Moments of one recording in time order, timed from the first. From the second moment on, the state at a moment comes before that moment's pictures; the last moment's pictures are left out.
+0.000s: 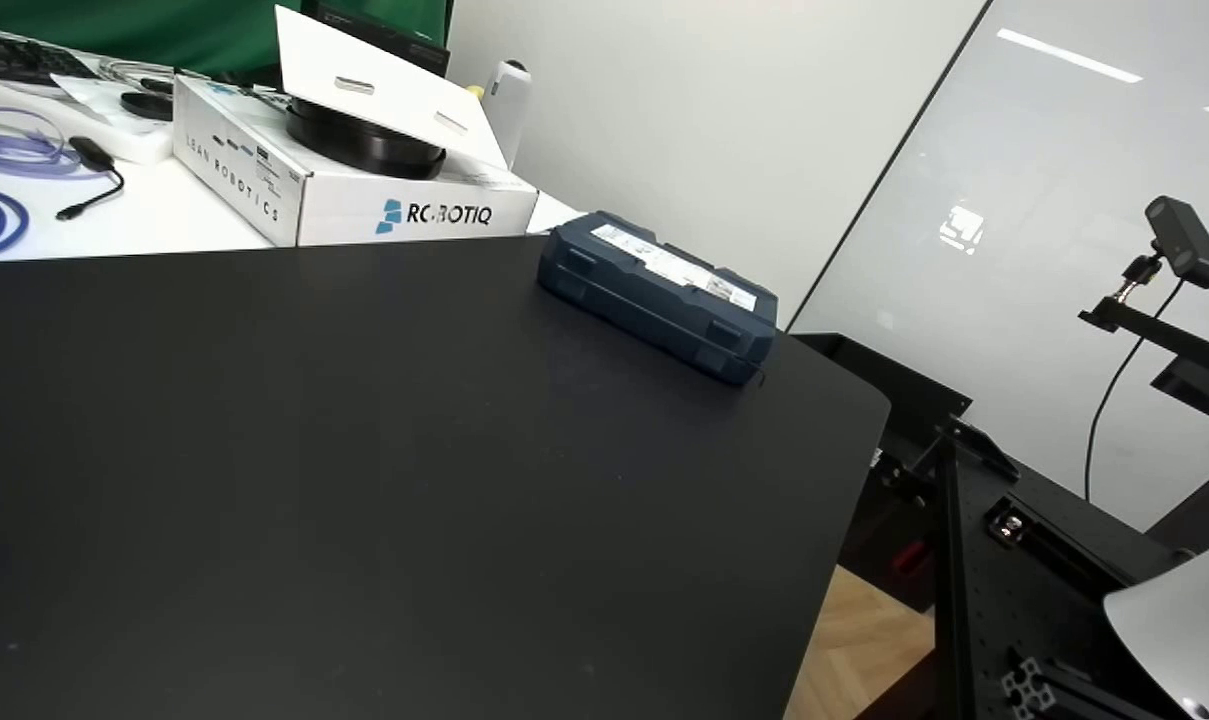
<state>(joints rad) 0.60 0.95 0.20 -1.04 -0.31 1.91 0.22</state>
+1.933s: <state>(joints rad) 0.64 1.19 0.17 -0.78 -0.19 1.91 0.06</state>
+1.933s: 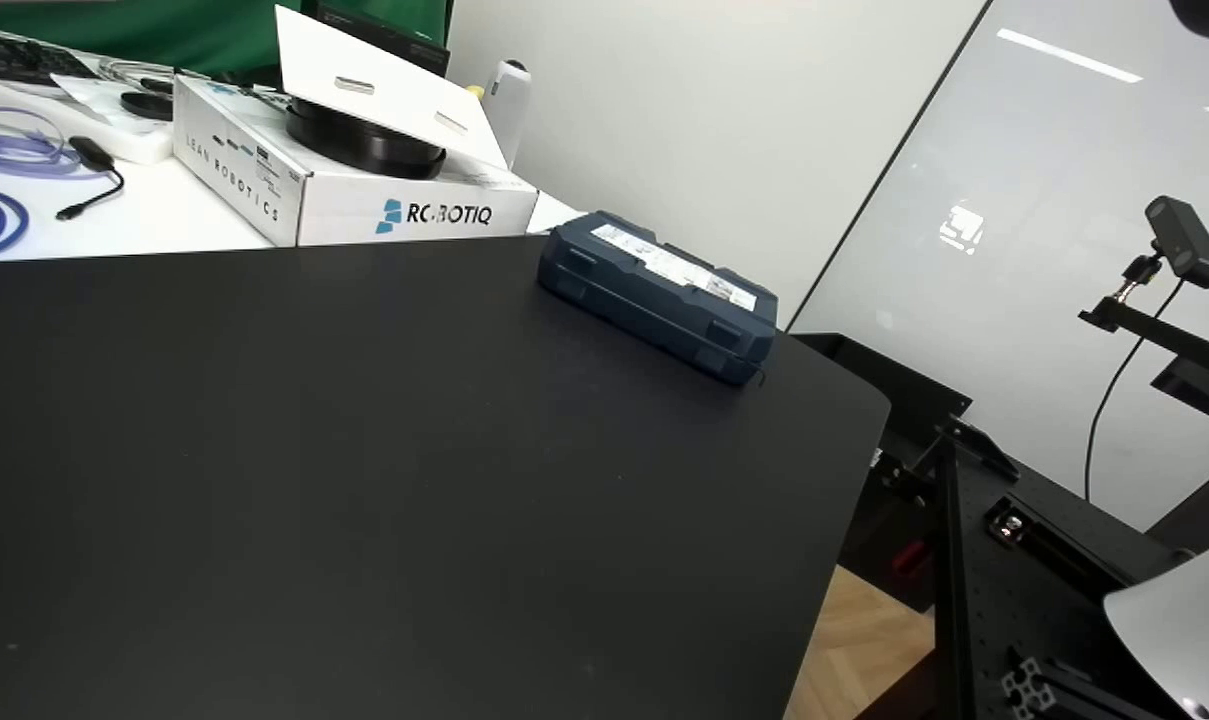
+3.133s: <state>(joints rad) 0.61 1.11 0.12 -0.79 -0.22 1.96 0.05</state>
